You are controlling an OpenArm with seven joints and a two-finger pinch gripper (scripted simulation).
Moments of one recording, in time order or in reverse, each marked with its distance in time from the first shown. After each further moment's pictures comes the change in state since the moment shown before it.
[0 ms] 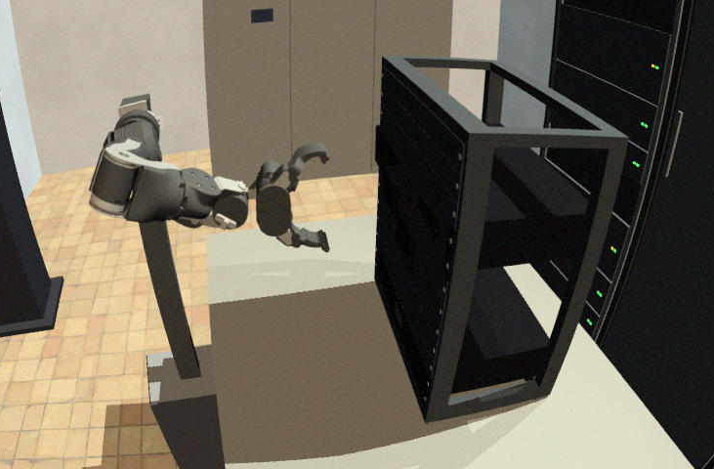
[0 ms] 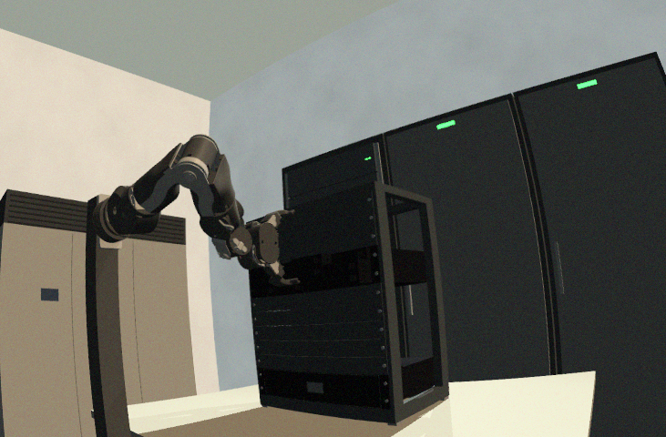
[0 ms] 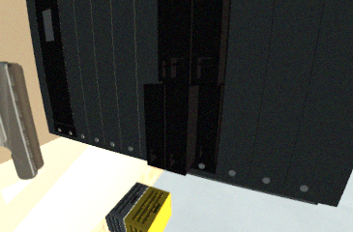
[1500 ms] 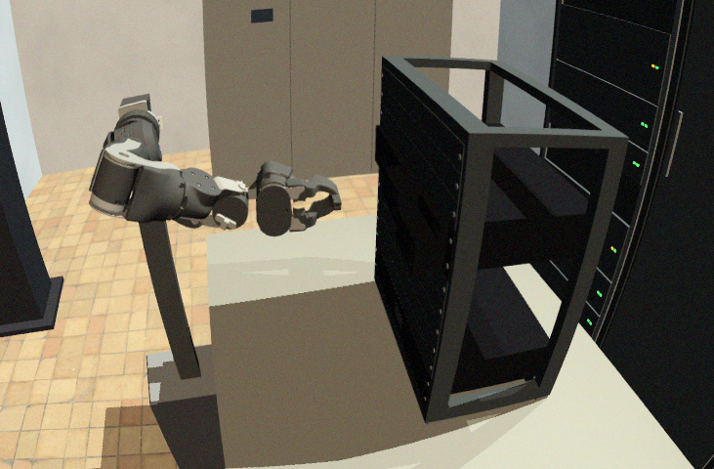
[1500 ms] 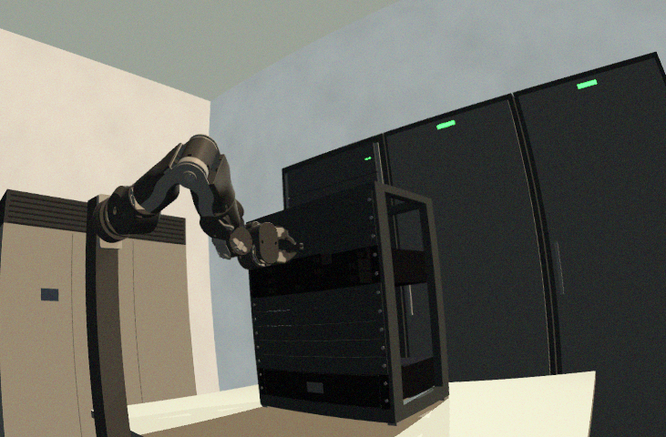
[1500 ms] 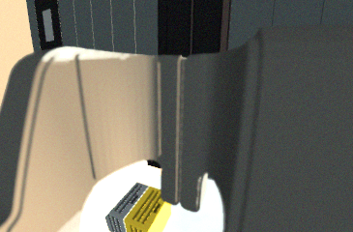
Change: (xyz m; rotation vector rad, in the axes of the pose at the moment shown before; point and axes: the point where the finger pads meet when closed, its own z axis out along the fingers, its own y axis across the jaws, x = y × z) arm 0.000 0.000 0.000 0.000 0.000 0.000
